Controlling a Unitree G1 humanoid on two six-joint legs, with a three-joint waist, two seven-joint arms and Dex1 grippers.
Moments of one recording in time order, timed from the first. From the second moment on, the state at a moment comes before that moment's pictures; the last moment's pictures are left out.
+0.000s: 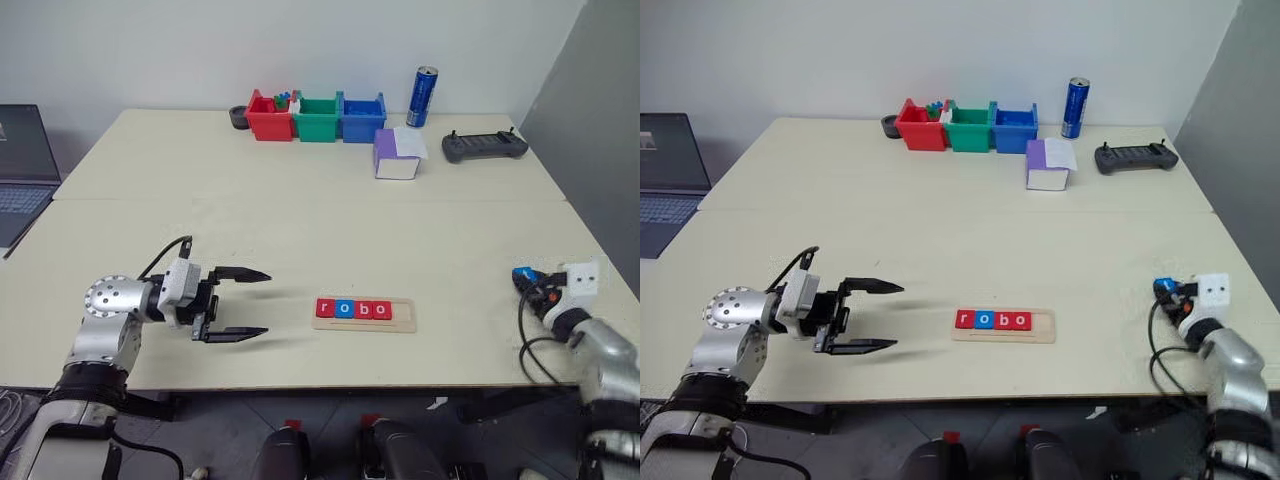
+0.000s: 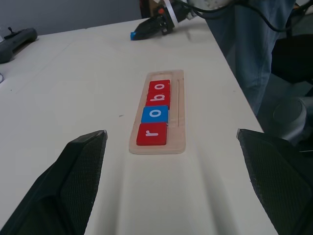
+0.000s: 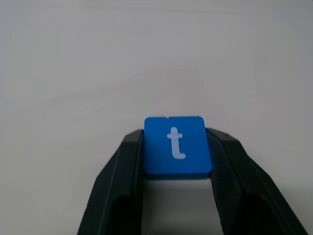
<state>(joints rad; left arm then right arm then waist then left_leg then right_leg) -0.40 0.76 -0.06 0.46 -0.58 -0.32 -1.61 -0.10 -0.40 -0.35 0.19 0.25 0.17 0.45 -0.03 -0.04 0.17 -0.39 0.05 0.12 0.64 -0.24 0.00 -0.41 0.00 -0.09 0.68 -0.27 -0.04</state>
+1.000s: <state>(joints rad) -0.44 0.76 -0.11 0.52 -0.58 -0.36 -1.61 0.01 -0.62 -0.23 -0.38 0.41 0.63 0.57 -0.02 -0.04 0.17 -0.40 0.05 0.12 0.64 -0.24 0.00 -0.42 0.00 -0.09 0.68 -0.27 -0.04</state>
